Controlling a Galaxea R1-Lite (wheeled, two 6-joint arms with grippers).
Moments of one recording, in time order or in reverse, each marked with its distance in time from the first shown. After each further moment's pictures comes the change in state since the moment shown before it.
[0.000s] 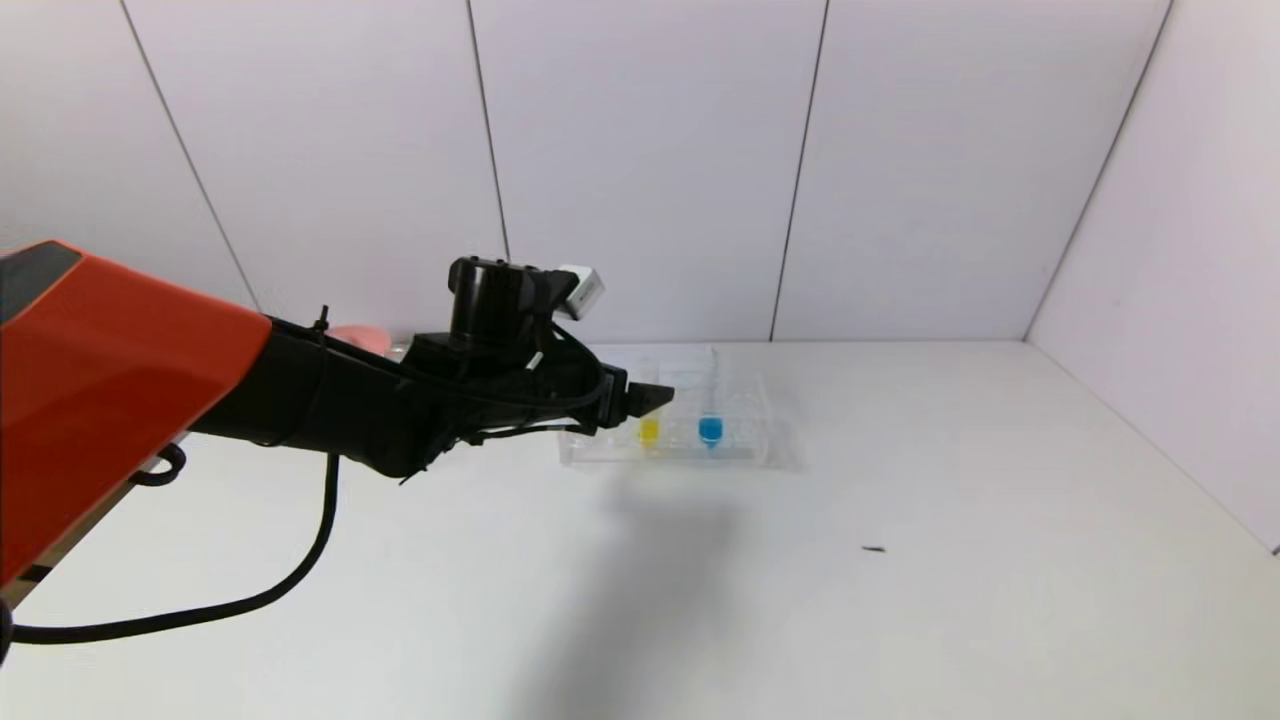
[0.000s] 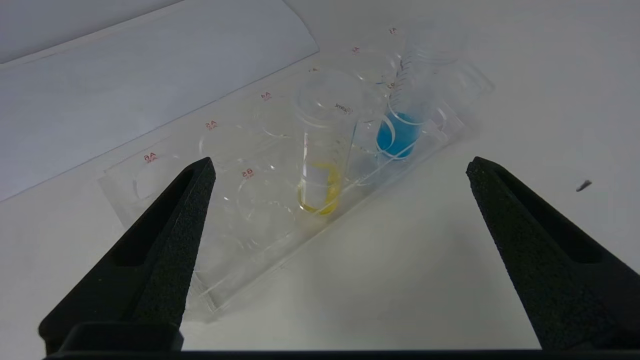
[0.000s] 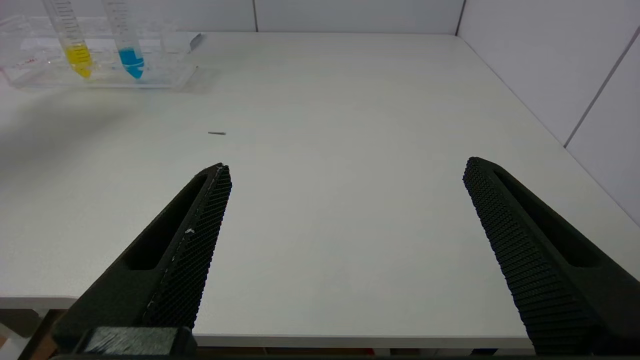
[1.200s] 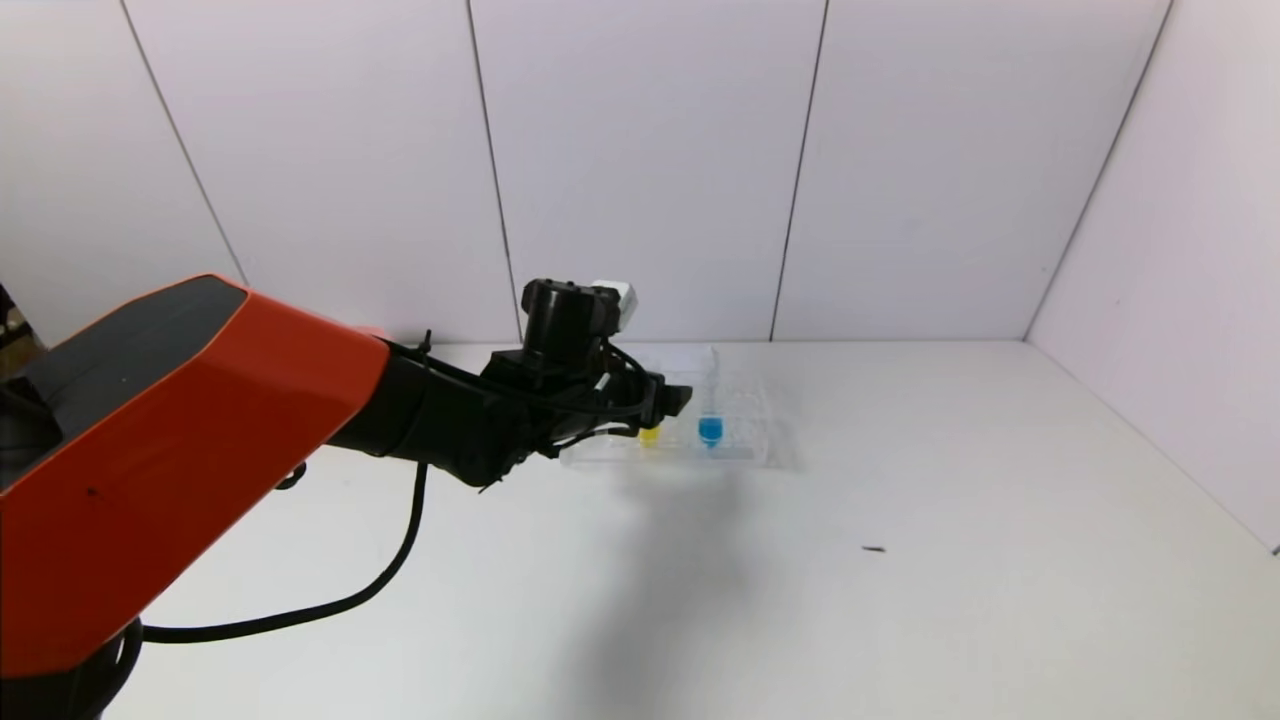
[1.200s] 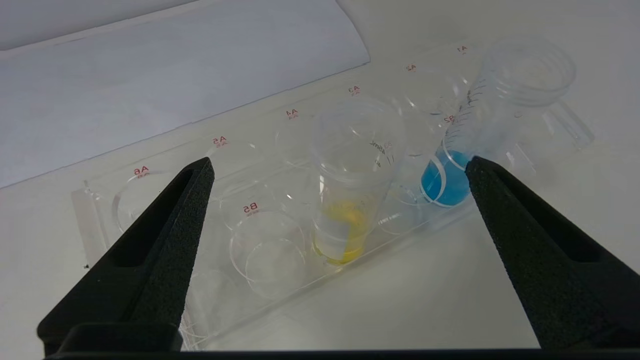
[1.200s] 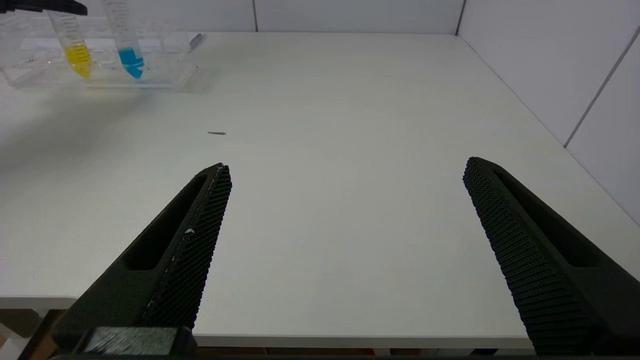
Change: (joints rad) left arm -0.080 0.133 -0.131 0.001 0.274 -0.073; right arm 0.000 0.000 0.000 0.000 0.000 0.000
